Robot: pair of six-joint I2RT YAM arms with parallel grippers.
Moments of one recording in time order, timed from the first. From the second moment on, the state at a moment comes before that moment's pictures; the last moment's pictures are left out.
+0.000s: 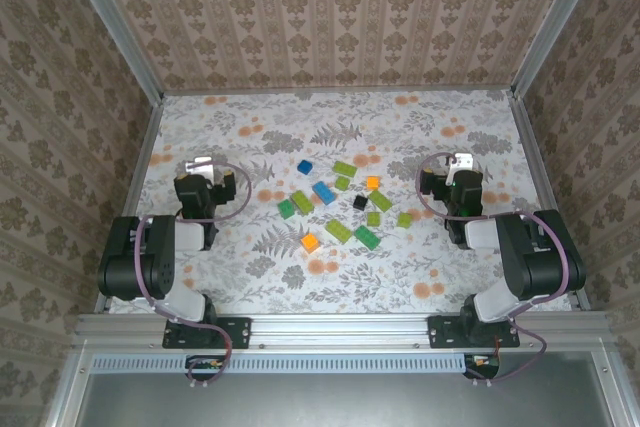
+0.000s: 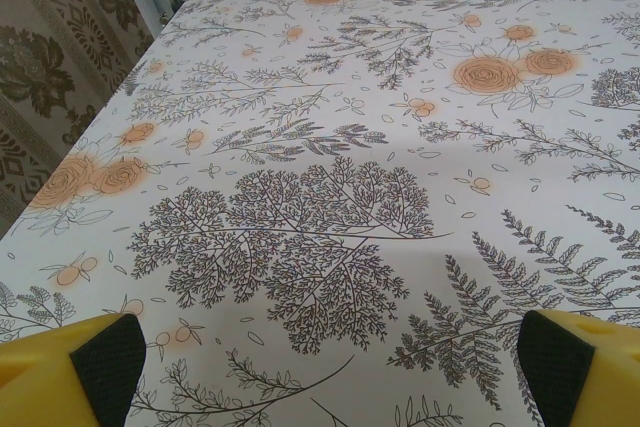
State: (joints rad) left arm -0.05 1.54 0.38 0.78 -0.15 0.06; right arm 0.03 1.54 0.39 0.75 0.16 0.05
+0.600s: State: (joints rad) left arm -0.13 1.43 0.42 0.65 -0.29 0.09; right arm 0.05 1.40 0.41 0.63 0.23 0.06
